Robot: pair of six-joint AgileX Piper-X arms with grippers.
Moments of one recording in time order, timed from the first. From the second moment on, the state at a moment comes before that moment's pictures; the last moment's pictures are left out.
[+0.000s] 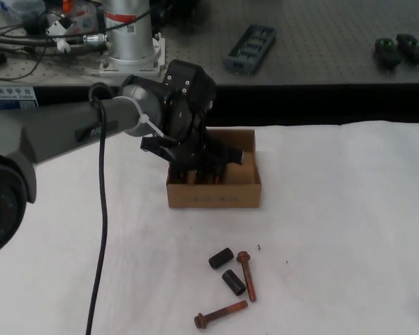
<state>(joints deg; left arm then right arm) -27.6 130.6 -102.7 10.6 -0.3 -10.4 53.6 15.7 -33.3 43.4 8.4 1.7</state>
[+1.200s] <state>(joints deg) -25.1 99.9 -99.3 40.4 1.0 0.0 47.8 52.4 -49.9 39.8 -7.7 -8.3</state>
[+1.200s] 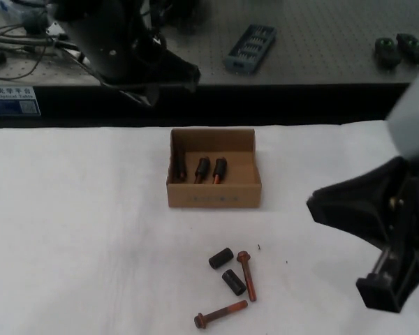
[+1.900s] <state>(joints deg) -22.1 50.7 -42.5 24.2 0.4 -2.5 45.4 82.6 -60.4 49.4 -10.4 -40.0</state>
